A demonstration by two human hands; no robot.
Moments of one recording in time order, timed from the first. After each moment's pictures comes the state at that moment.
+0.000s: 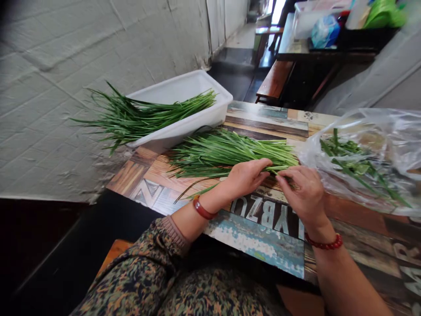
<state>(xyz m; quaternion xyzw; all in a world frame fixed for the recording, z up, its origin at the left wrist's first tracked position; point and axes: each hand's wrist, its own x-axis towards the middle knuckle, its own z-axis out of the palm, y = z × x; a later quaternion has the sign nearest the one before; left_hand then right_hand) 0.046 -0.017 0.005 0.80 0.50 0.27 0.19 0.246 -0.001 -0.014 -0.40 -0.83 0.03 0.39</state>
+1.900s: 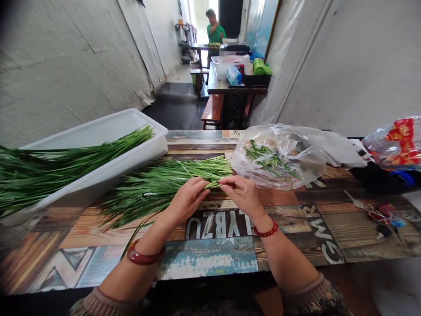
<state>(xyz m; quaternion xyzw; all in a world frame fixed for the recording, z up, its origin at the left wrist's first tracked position) 0.030 -0.006 0.025 0.85 0.41 0.28 0.17 0.244 -0.005 0.010 -0.42 -0.71 0.29 0.49</state>
